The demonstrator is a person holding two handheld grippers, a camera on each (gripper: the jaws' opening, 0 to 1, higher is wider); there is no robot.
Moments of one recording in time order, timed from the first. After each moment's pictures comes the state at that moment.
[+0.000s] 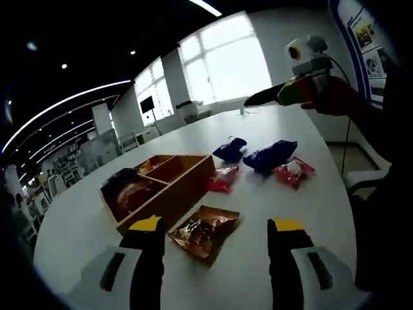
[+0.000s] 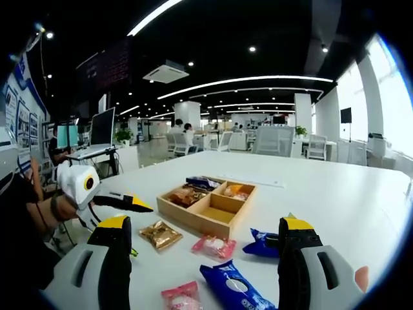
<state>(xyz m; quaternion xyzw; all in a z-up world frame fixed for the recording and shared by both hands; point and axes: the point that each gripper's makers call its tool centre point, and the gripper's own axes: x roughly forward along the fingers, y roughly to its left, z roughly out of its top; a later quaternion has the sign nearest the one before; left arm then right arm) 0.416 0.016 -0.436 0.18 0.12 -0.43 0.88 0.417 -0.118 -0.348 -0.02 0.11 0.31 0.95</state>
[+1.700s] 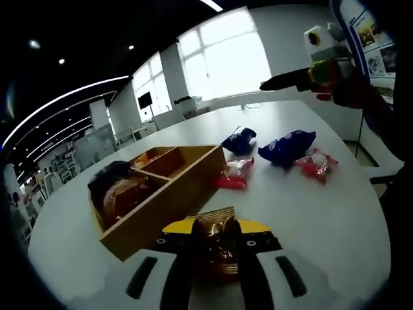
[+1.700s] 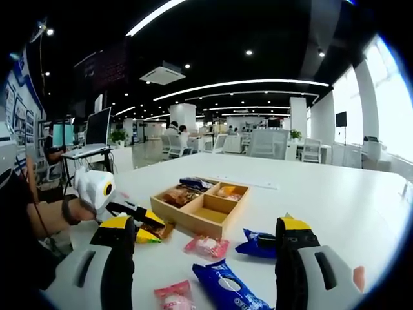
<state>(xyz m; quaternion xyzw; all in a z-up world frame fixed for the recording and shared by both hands) 0.456 0.000 -0.458 0.18 0.12 -0.43 0.87 0.420 -0.126 -0.350 -0.02 0.10 0.29 0.95</state>
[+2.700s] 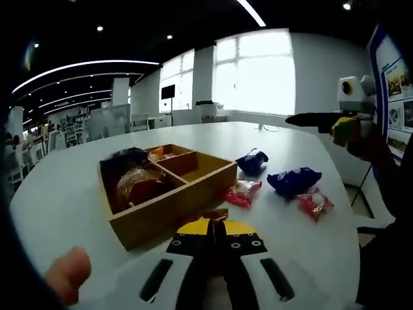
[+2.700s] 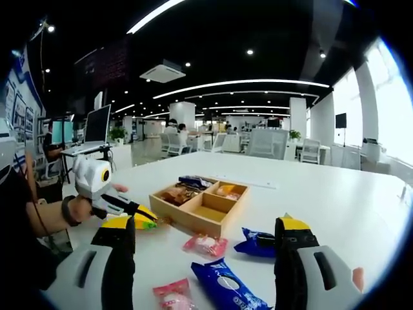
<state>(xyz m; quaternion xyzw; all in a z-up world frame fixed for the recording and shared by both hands) 0.450 0.015 -0.428 0.04 0.15 -0.40 0.90 0.419 -0.128 -0.351 -0.03 0.10 0.28 0.95</state>
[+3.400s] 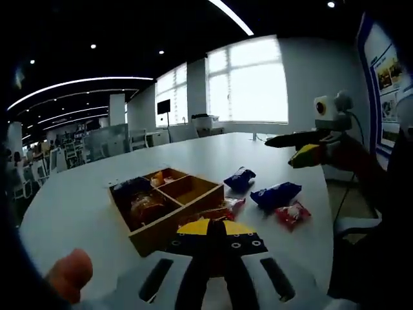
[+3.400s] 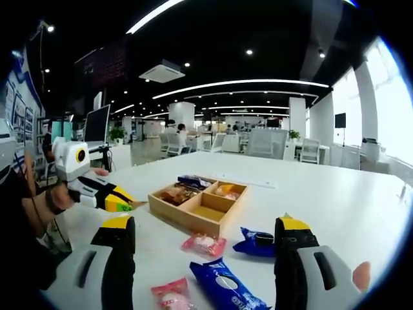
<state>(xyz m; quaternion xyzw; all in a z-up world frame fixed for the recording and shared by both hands) 0.418 0.026 -0.385 0.06 0.11 -0.41 0.91 0.420 -0.130 -0.352 -0.03 0.10 0.28 0.95</state>
